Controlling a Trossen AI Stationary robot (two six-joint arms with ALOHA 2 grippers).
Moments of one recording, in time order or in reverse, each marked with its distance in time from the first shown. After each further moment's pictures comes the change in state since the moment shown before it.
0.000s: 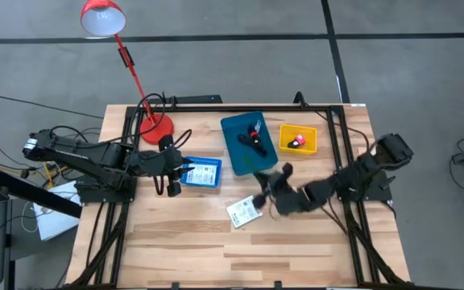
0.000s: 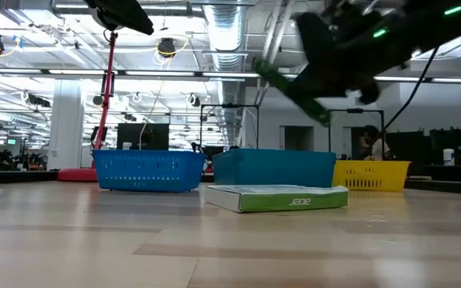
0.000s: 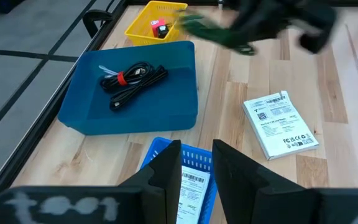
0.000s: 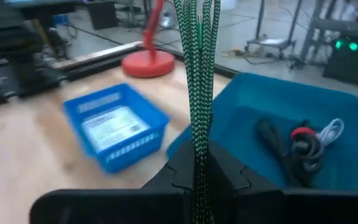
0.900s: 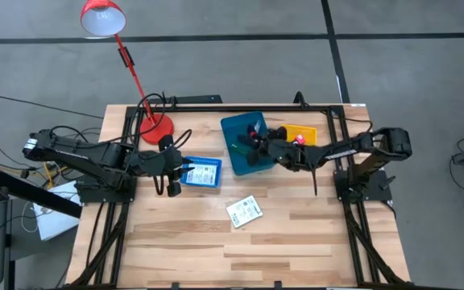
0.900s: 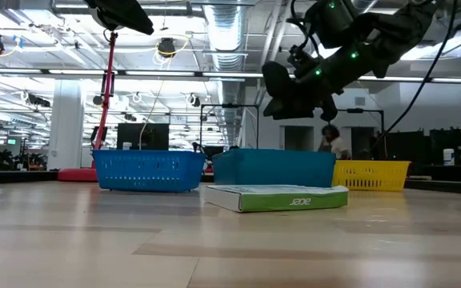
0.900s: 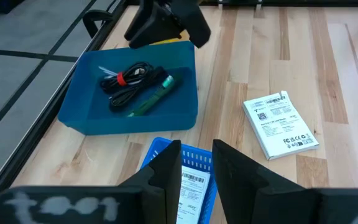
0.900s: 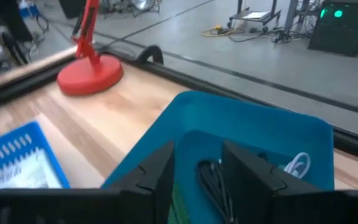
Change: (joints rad) left arm 0.000 0.000 0.000 0.000 0.000 0.000; right arm -0.513 -0.045 0.000 0.079 -0.432 -0.160
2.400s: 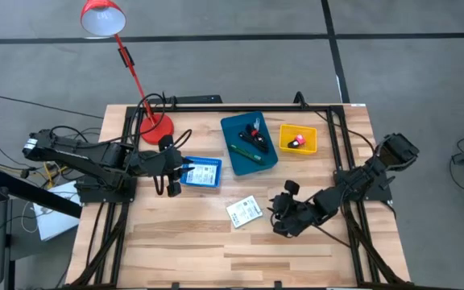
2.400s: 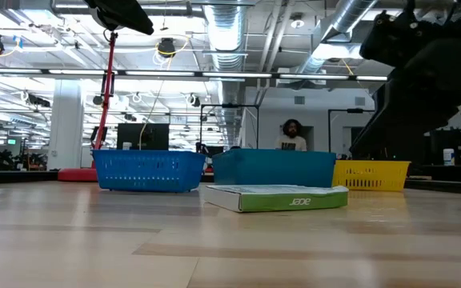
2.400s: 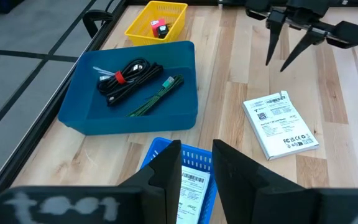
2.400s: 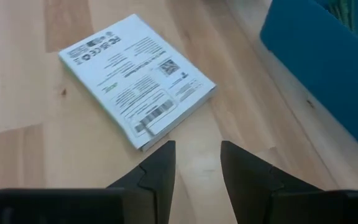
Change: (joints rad) left arm 0.000 0.000 0.000 0.000 0.000 0.000; right arm 0.681 0.001 0.000 -0.600 0.005 0.263
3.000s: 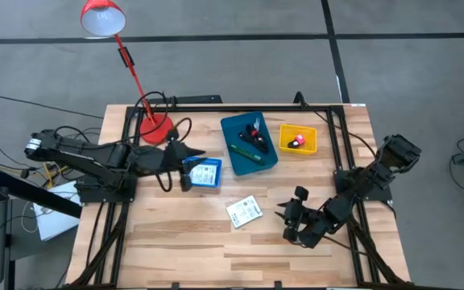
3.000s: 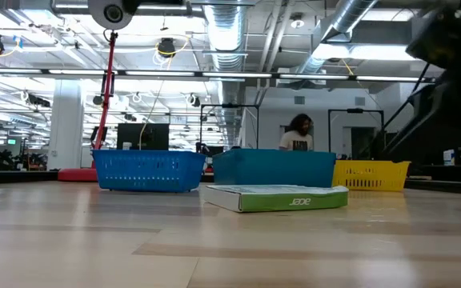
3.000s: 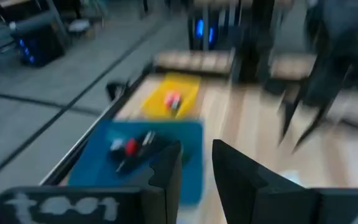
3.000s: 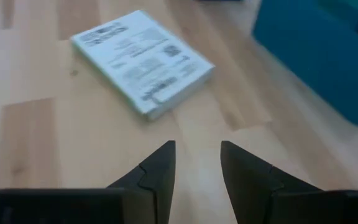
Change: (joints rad) left arm 0.007 0.047 0.001 0.328 -0.099 0.075; right arm 0.161 0.000 -0.094 0.047 0.165 0.137
